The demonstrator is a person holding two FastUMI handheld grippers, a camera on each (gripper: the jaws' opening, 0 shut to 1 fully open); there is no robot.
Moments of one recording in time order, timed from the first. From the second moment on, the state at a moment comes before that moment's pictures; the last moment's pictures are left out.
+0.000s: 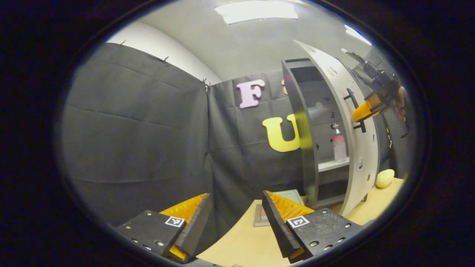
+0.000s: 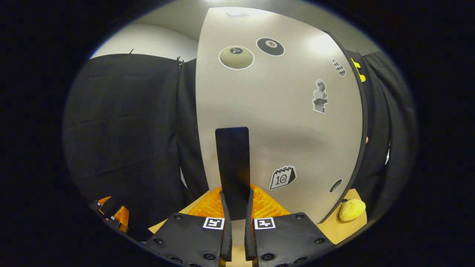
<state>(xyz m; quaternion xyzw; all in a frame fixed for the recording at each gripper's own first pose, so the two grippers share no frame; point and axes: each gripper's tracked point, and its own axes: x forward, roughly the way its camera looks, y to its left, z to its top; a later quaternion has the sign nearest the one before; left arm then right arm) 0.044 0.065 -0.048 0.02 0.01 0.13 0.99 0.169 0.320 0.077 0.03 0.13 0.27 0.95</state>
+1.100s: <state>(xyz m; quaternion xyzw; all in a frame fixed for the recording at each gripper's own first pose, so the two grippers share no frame) 0.088 -0.192 -0.006 -0.03 0.00 -0.01 1.00 0.167 0.267 0.076 0.02 0.10 0.32 0.94</state>
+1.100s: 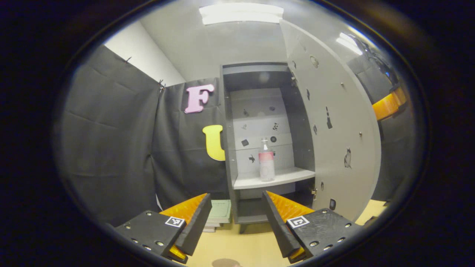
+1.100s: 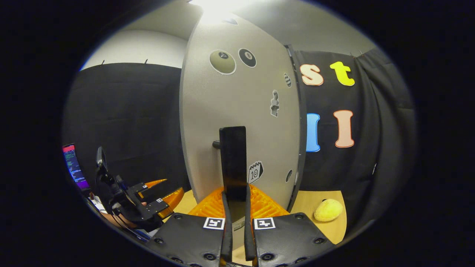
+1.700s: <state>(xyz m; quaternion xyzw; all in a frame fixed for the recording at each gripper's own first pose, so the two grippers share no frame) 0.081 -0.262 0.009 -0.01 0.00 0.02 1.00 0.181 0.240 0.081 0.01 0.06 0.29 0.95</state>
